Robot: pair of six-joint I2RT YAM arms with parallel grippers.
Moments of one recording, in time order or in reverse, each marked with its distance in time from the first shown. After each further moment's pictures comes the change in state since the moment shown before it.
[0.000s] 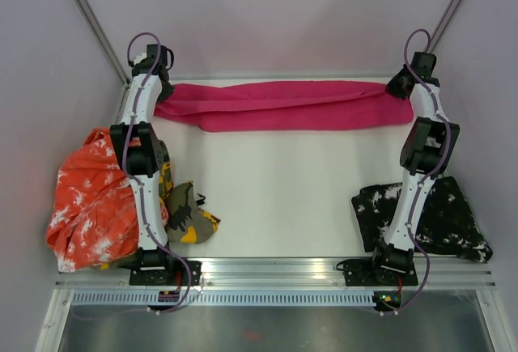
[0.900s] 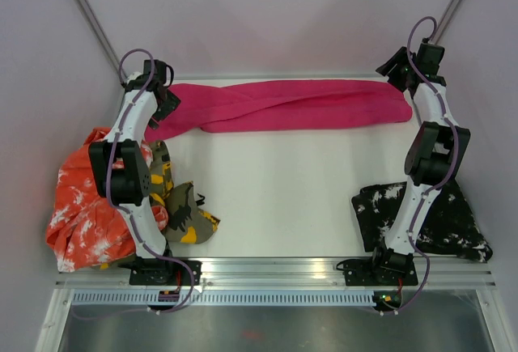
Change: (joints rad) left arm -0.041 -0.476 -0.596 0.101 0.034 -0.171; right arm 0.021 -0.219 -0.204 0.163 -0.150 0.010
